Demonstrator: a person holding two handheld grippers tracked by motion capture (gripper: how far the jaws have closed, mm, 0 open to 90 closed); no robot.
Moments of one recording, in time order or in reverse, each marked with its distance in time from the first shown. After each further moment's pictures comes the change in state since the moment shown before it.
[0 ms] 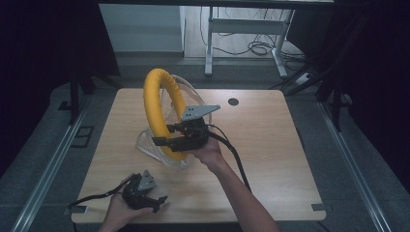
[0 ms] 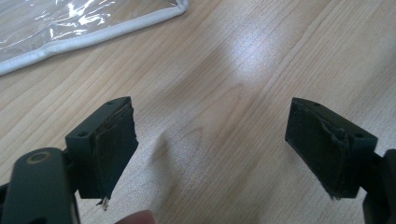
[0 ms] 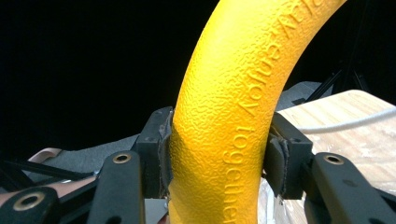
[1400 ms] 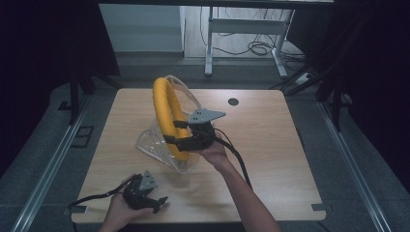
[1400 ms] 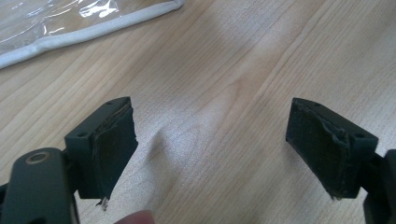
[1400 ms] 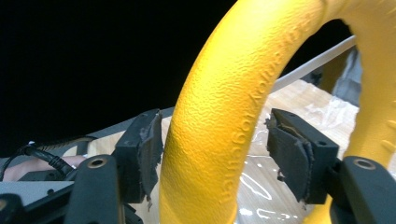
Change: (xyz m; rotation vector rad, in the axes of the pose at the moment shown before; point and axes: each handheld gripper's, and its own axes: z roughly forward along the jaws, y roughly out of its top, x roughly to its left) left arm 0.000 0.000 0.002 0.021 -0.008 0.009; right arm -0.022 -0.029 -0.004 -0.010 -0.195 -0.038
